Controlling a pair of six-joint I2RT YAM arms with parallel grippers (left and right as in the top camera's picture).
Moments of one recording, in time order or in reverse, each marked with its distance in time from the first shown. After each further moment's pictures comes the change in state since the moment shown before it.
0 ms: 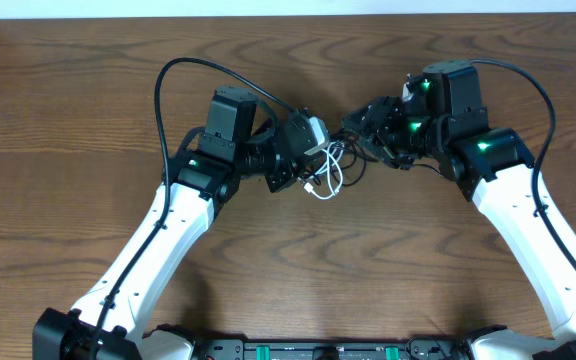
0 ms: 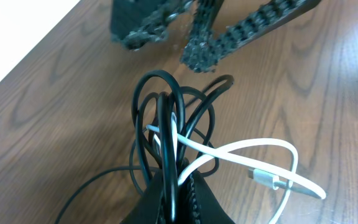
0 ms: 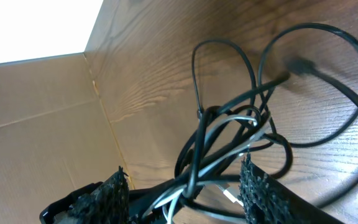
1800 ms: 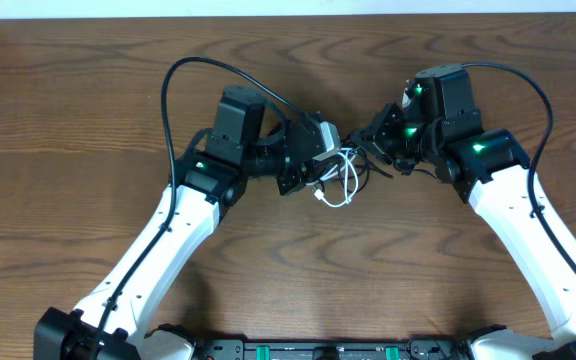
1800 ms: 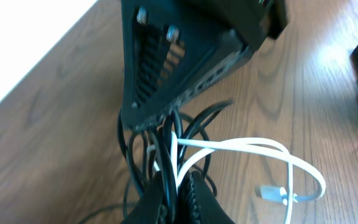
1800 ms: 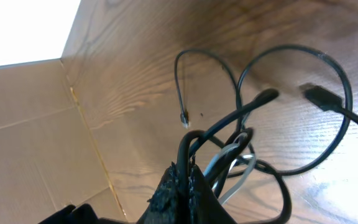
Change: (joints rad) left arm -0.038 0.000 0.000 0.056 0.104 -0.006; right arm 0.022 0.000 0.000 -0.061 0.082 -0.024
